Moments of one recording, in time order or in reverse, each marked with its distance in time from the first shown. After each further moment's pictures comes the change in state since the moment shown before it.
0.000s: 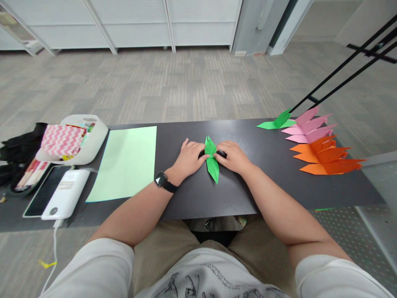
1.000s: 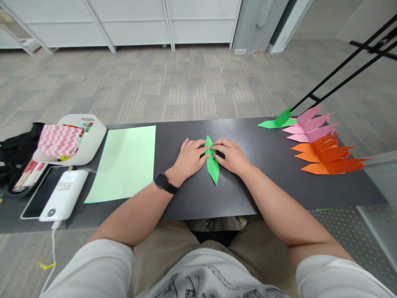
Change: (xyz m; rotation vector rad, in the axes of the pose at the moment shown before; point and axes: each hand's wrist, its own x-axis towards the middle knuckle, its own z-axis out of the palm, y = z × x) left_hand -0.002 0.006 -0.002 0.094 -0.024 0.012; right_hand -0.003 0.003 0.012 0.021 0.060 0.011
